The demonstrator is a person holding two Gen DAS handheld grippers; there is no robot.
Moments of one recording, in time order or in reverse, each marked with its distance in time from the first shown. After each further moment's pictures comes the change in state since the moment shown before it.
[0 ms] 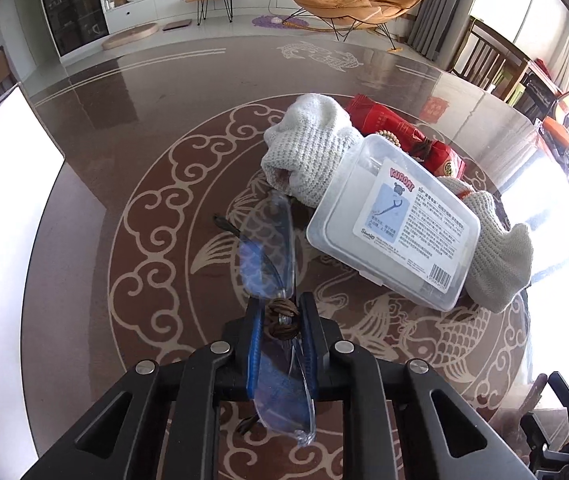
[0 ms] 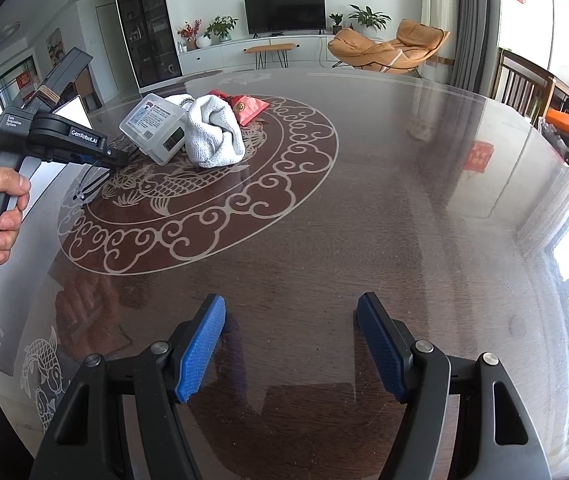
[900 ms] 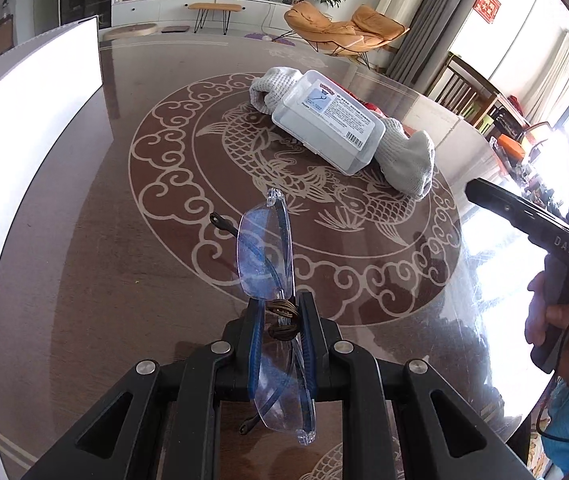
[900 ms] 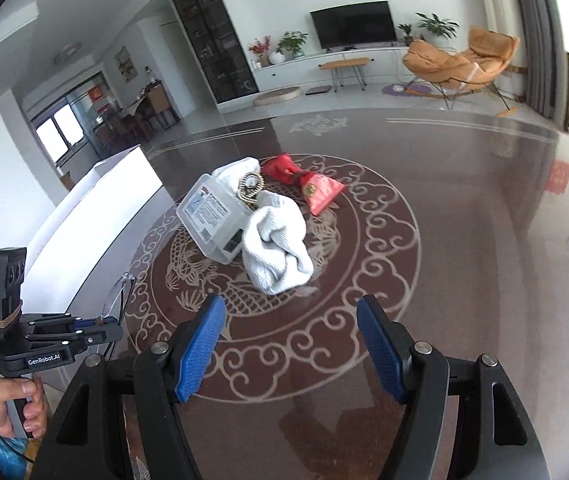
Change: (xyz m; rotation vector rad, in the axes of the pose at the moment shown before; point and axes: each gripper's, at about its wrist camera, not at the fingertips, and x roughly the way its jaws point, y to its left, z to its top) left arm -0.052 0.004 -0.121 -0.081 -0.090 -0.151; right arm 0.032 0.012 0.113 -0.157 -0.037 0.322
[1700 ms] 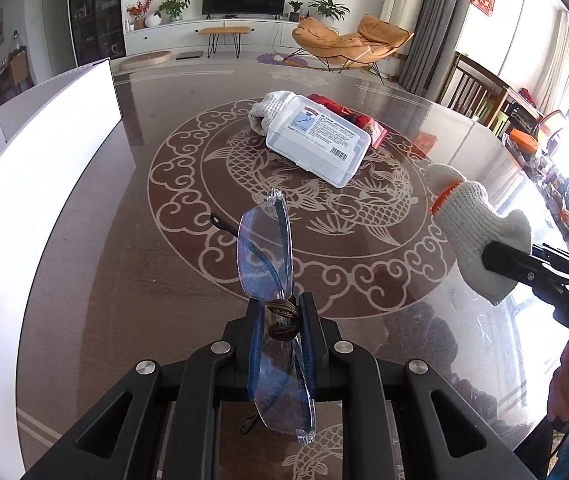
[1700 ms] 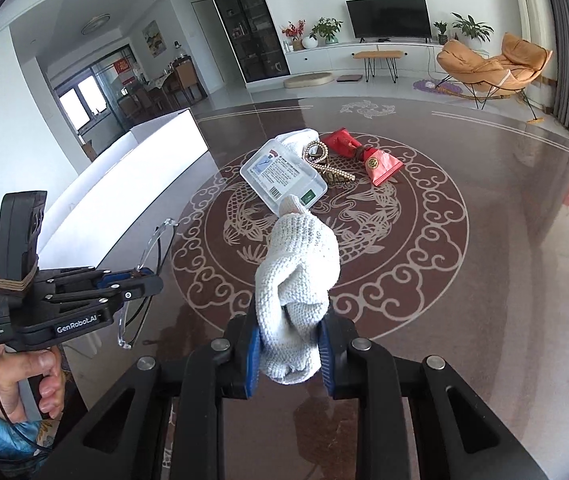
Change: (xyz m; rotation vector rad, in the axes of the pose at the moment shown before) left arm -0.028 -0.033 -0.013 0.065 -0.077 0.130; right arm -0.039 0.045 -0.047 0.024 0.028 0.089
